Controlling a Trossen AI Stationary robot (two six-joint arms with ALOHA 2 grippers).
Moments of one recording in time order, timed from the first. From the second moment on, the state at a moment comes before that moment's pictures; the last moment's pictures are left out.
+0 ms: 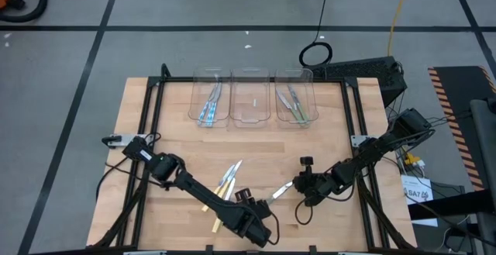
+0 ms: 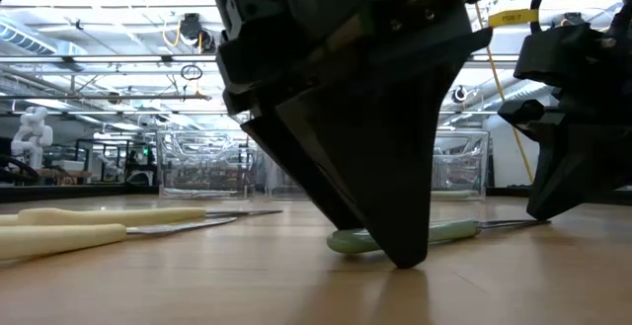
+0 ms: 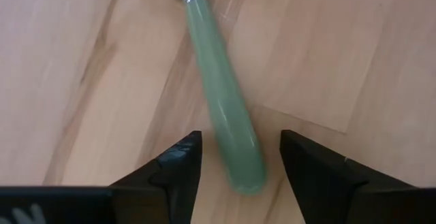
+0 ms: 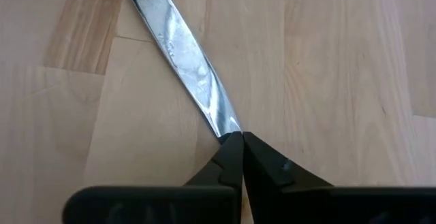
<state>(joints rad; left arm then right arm) -0.54 2.47 2.07 -0.94 -0.37 -0.84 0.61 1.54 0.56 -0.17 0.41 0.38</state>
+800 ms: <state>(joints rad) -0.50 2.48 2.07 -0.95 -0.39 -0.77 0.73 1.55 0.90 -0.64 0.40 0.47</state>
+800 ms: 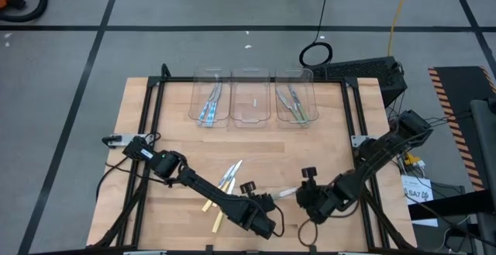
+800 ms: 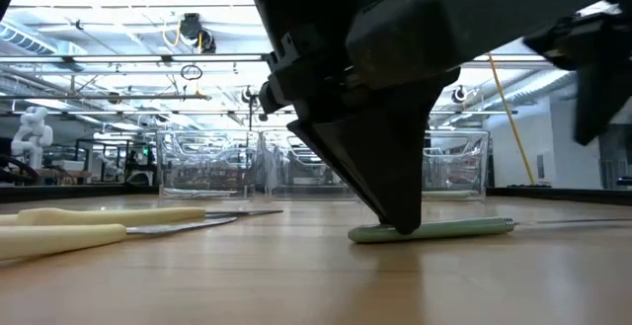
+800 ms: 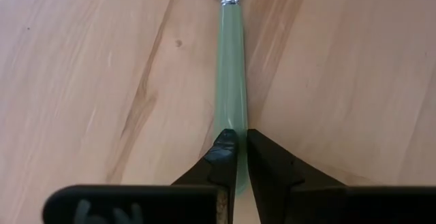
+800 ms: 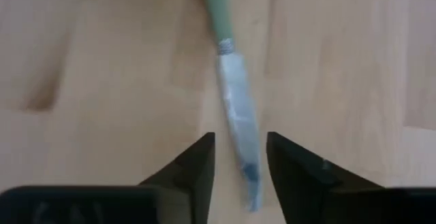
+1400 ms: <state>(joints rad) -0.50 2.49 2.07 -0.94 -0.39 -0.70 0.80 1.54 0.76 -0.39 0.52 0.35</state>
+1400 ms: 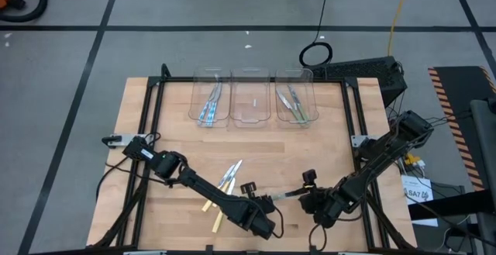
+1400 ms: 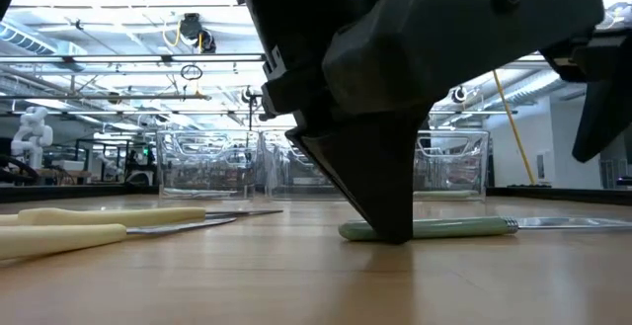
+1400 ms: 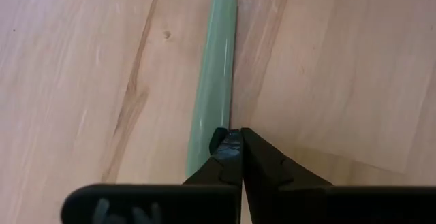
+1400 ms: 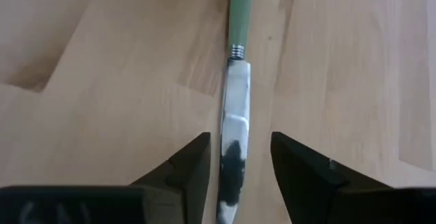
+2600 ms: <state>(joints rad) -0.50 2.49 2.07 -0.92 -0.39 -0.69 0.70 1.54 0.64 -0.24 0.28 0.64</state>
